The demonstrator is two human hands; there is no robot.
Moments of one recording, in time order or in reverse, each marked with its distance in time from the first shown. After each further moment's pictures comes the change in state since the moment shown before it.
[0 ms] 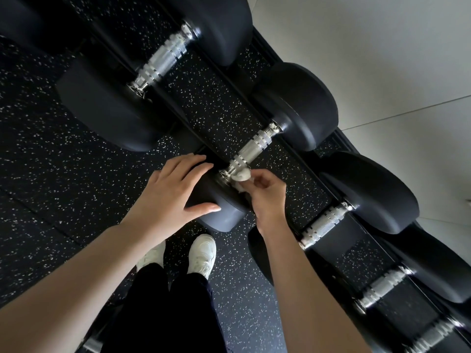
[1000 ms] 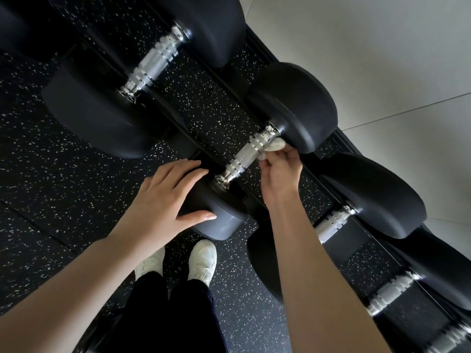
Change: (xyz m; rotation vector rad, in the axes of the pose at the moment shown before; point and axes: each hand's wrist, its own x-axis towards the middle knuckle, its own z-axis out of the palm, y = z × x) left_hand 0.000 -0.001 0.002 0.006 0.033 0.020; right_hand 0.043 -0.037 0.000 0.699 0.045 -0.036
